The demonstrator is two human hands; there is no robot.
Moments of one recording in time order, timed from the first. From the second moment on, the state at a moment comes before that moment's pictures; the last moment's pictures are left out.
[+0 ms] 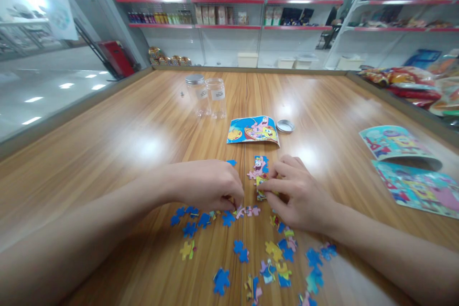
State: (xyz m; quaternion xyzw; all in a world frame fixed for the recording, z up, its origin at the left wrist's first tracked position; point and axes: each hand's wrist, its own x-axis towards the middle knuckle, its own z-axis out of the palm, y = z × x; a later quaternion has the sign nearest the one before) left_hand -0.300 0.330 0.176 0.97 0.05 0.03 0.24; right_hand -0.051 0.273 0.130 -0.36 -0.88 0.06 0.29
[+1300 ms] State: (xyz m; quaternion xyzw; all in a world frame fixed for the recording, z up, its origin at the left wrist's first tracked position) left_hand -0.292 0.313 0.186 0.96 0.19 -0.14 0.16; right_hand -0.050 0.274 0.129 -0.36 -0.89 0.06 0.28
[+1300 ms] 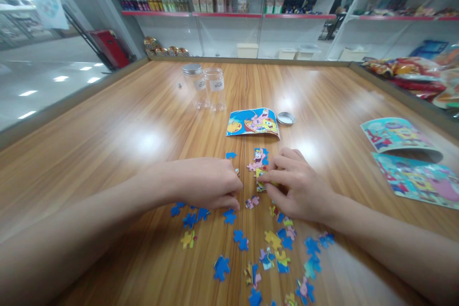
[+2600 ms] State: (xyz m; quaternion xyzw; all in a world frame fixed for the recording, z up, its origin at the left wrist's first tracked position) left_hand -0.334 0.350 0.211 0.87 0.42 -0.25 0.09; right_hand -0.045 0.279 0.134 -0.37 -0.85 0.09 0.37
